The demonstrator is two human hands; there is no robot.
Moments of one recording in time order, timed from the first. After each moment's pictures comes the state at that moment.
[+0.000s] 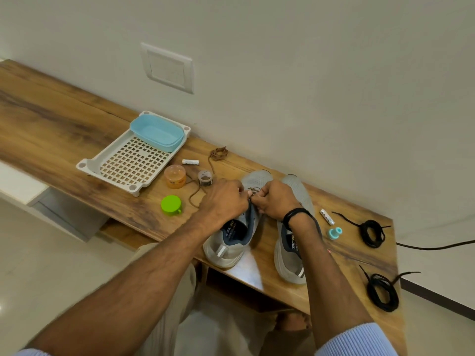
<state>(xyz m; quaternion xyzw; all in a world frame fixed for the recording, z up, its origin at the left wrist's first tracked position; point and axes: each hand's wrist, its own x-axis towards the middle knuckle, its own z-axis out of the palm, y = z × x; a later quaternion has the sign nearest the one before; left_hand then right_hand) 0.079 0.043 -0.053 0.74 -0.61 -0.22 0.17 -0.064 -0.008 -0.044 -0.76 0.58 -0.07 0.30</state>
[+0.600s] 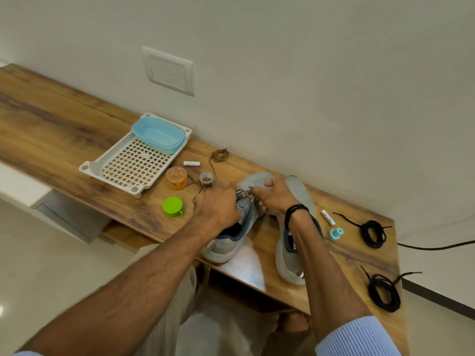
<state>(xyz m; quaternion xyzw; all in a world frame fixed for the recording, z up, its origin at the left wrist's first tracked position) 0.083 0.060 -0.043 0.75 -0.64 -0.15 0.05 -0.052 -0.015 -0.058 -0.53 0.63 -0.19 0.53</state>
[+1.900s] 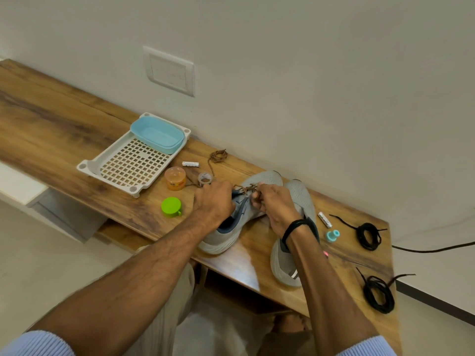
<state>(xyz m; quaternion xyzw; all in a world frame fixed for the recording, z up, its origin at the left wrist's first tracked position) 0.093 0.044 -0.058 0.77 -0.62 -0.13 0.09 -0.047 0.013 -0.036 -0.45 0.60 -0.31 0.58</state>
